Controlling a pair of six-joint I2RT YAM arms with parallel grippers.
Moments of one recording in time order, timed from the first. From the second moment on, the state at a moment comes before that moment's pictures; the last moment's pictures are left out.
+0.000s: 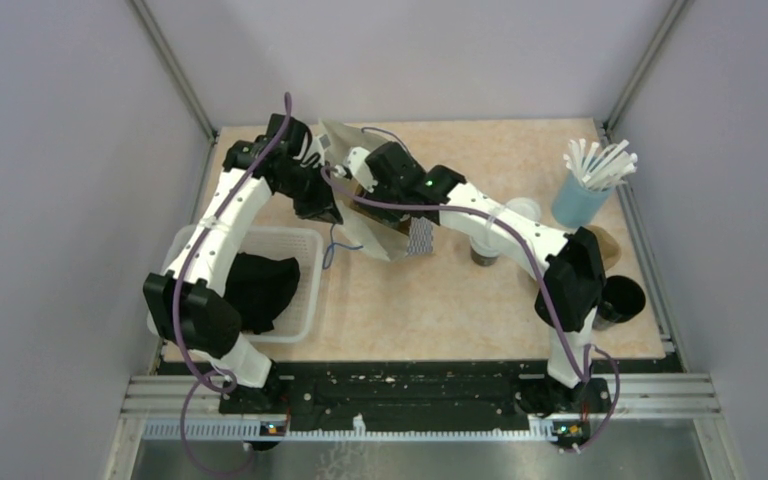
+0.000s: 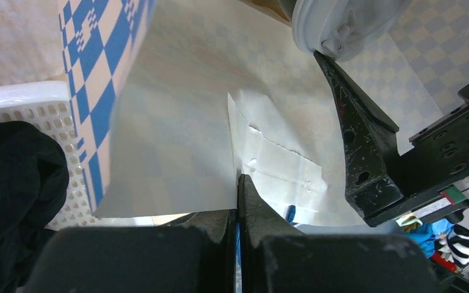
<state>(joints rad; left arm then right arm) -0.27 1.59 1.65 -1.15 0.37 -0.36 0.87 1.89 1.80 -0.68 0.29 -0.38</state>
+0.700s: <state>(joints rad) -0.27 1.56 1.62 -1.16 0.34 -0.35 0.89 1.91 1.80 -0.73 0.34 -0.40</state>
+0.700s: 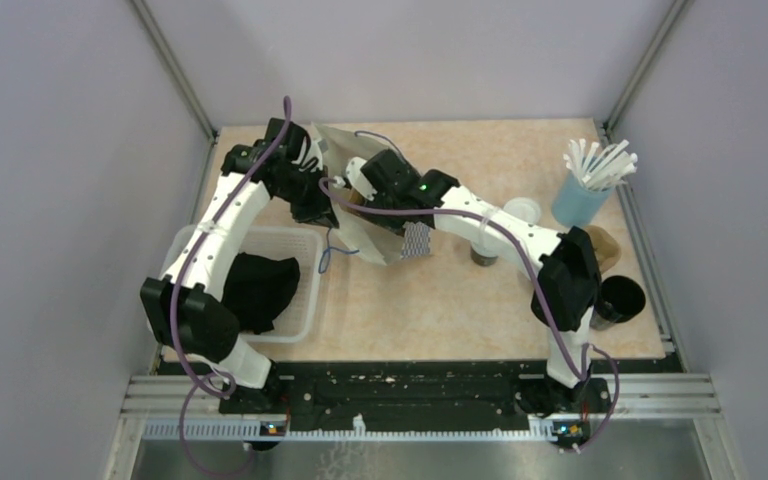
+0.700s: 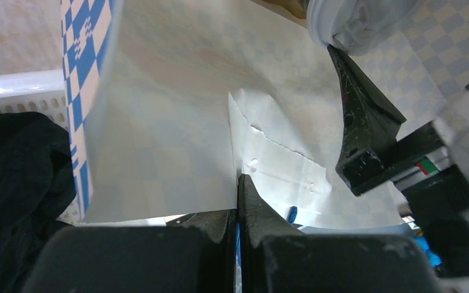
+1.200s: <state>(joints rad) -0.27 1.55 1.61 -1.16 0.34 -0.34 0.89 1.91 1.73 -0.72 0.36 -0.42</state>
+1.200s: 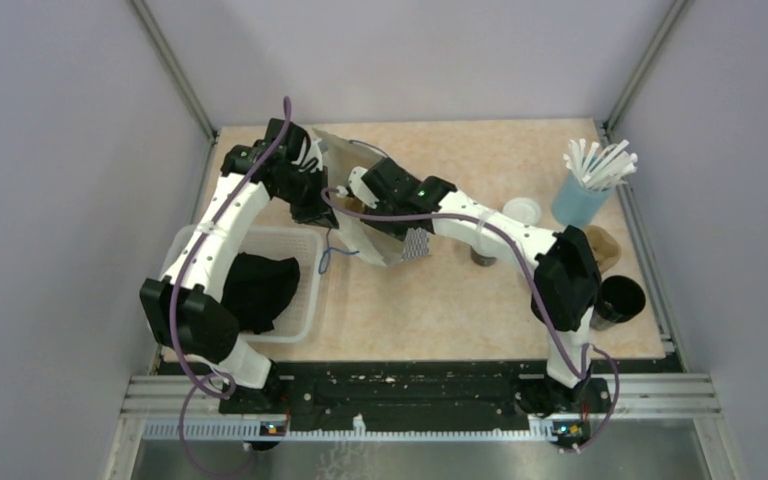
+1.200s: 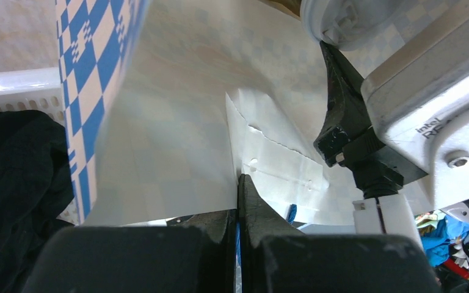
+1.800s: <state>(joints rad) -0.27 1.54 1.61 -1.16 0.32 -0.34 0.87 1.91 1.68 -0.61 0.31 -0.43</state>
